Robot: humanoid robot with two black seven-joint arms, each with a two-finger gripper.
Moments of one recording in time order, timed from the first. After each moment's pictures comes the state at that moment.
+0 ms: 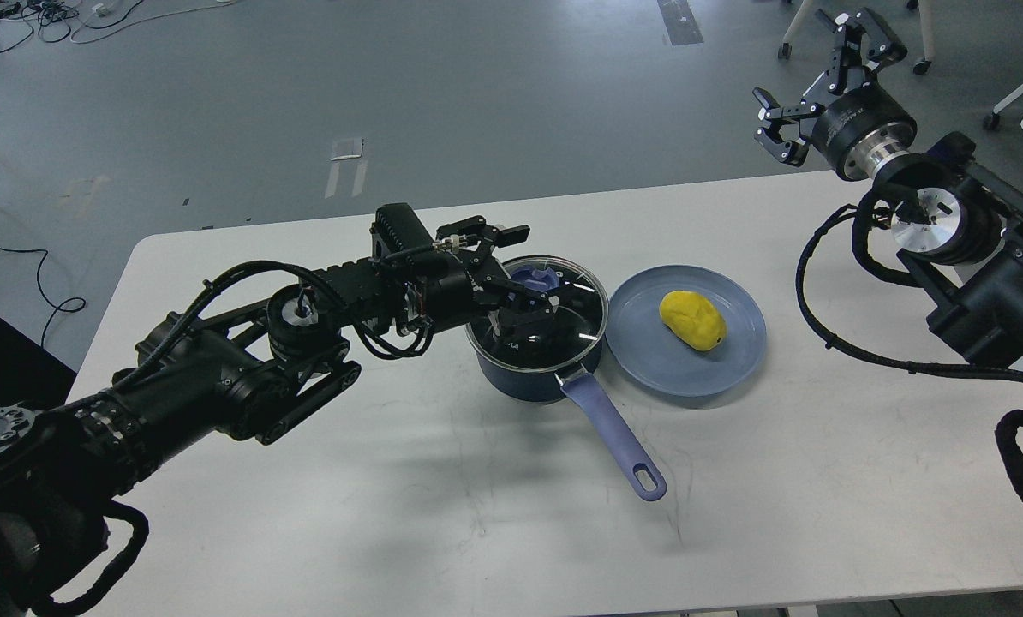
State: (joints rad) left arm -1.00 0.21 -0.20 -0.81 1.99 0.21 -0.49; right arm 0.85 -0.28 0.92 0.59 -0.10 0.27 0.16
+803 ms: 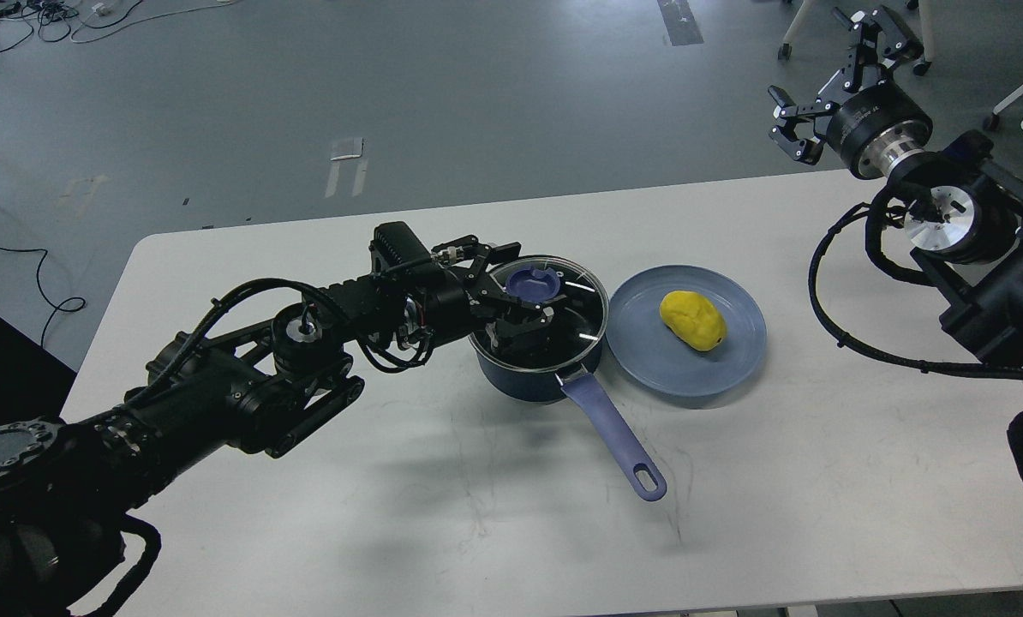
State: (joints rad) left arm -0.96 0.17 -0.19 -0.74 1.95 0.21 -0.49; right arm 0.85 -0.30 0.91 0.59 -0.10 0.26 0.17
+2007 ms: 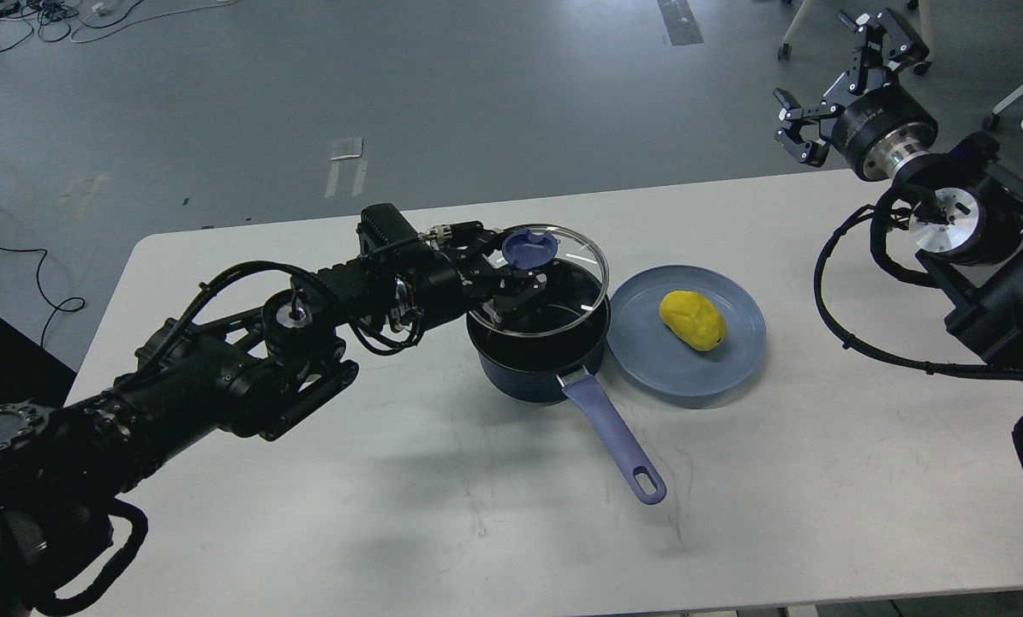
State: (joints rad) left arm -1.04 0.20 -0.14 -0.75 1.82 0.25 -0.49; right arm 0.85 -0.31 0.91 0.58 -0.10 0.26 0.17
